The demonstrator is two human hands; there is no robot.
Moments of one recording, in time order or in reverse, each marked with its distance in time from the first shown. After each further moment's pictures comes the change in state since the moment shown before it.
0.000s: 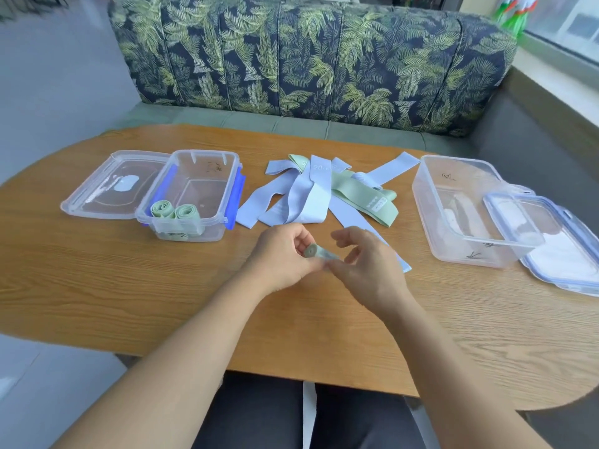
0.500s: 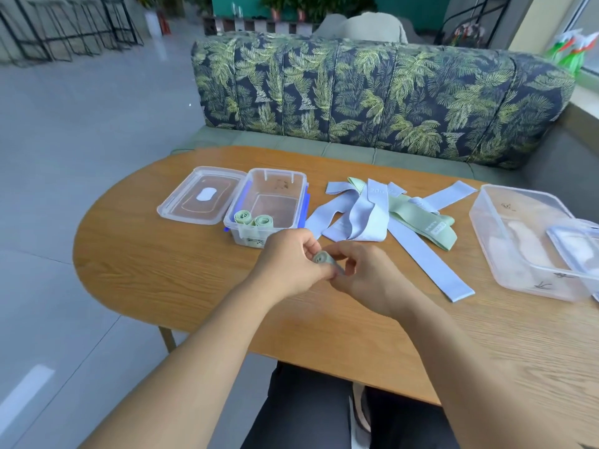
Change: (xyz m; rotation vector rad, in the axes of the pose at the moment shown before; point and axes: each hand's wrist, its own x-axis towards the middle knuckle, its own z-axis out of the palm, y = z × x) left_hand -0.051 -0.020 -0.084 0.068 0.187 -0.023; right_hand -0.003 -0.079 0.045 0.036 -0.306 -0.339
